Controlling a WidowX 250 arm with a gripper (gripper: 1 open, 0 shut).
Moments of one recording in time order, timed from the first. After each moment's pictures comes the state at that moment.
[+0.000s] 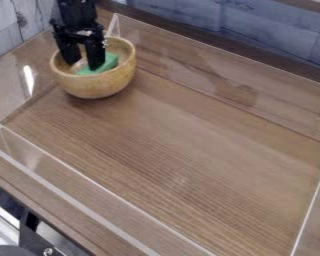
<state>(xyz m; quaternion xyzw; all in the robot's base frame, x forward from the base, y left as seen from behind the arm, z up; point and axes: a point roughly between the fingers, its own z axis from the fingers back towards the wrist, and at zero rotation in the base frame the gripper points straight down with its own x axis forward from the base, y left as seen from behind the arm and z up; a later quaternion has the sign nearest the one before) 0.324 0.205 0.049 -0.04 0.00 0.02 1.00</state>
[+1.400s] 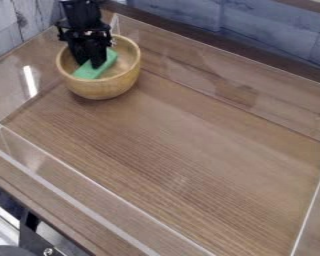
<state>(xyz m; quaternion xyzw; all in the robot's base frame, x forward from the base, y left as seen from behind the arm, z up) 0.335 0.200 0.043 -0.04 -0.03 0.05 1.00</state>
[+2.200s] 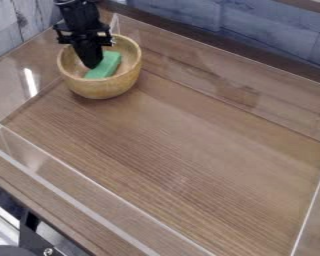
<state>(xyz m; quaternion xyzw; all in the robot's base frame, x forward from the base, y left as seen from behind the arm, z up) 0.326 0.193 0.046 -0.08 -0.04 0.07 0.99</state>
